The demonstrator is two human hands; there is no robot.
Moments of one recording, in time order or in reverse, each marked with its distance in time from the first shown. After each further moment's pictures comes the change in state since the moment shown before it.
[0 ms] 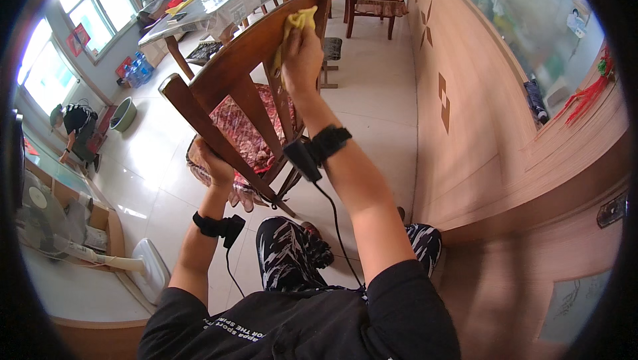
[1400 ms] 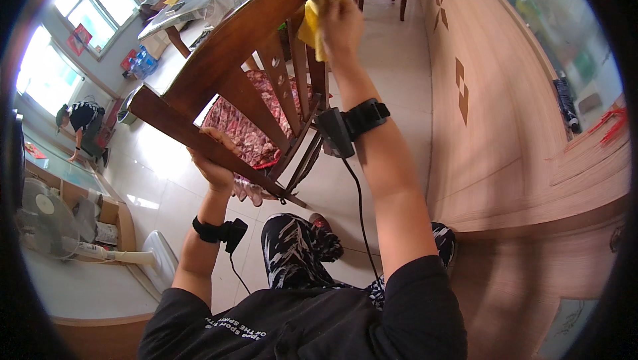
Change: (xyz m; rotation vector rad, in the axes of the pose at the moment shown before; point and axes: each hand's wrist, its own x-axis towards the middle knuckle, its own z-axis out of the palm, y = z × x) left_hand 0.008 -0.001 0.023 -0.159 -0.164 -0.095; right_hand 0.076 0.075 -0.021 0.113 0.041 0.063
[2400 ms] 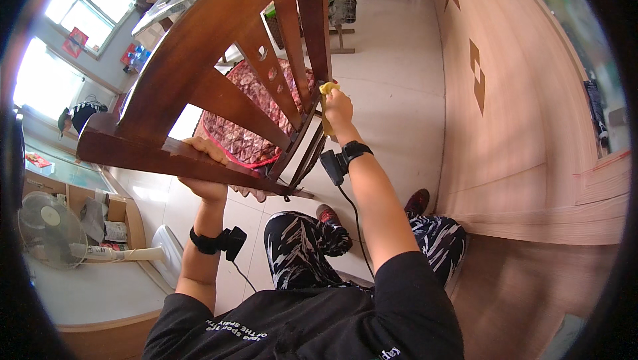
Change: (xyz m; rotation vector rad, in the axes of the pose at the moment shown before) left_hand 0.009 -0.009 0.020 0.070 -0.064 0.111; right_hand -0.155 0.220 -0.029 -0.664 -0.387 0.354
